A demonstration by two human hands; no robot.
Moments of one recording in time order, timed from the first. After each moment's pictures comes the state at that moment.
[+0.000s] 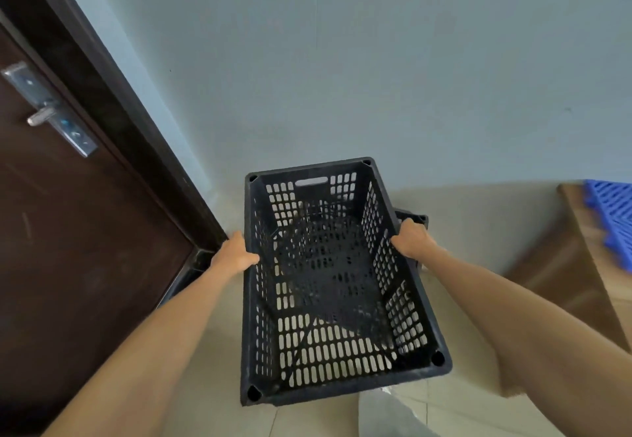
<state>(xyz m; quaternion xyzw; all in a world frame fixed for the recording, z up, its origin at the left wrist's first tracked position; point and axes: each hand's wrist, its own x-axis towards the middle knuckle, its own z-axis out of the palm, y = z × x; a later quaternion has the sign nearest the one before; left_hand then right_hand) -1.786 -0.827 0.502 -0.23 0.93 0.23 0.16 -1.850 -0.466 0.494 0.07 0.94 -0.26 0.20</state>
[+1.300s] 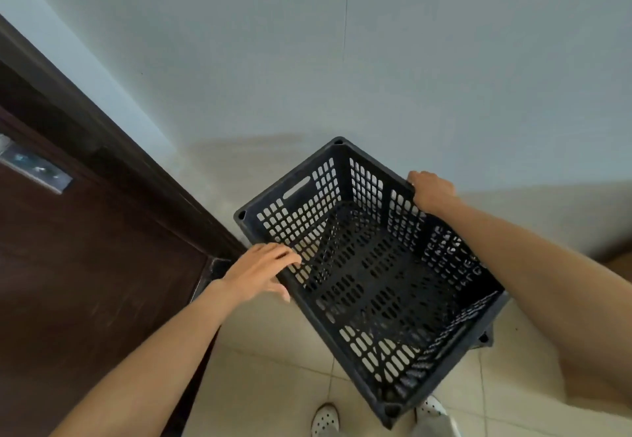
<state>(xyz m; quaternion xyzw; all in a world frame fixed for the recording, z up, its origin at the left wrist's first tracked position) -1.959 -0.922 0.477 0.28 0.94 -0.04 0.18 -2.103 -0.555 0.469 -0.02 0.99 -0.09 0.14</state>
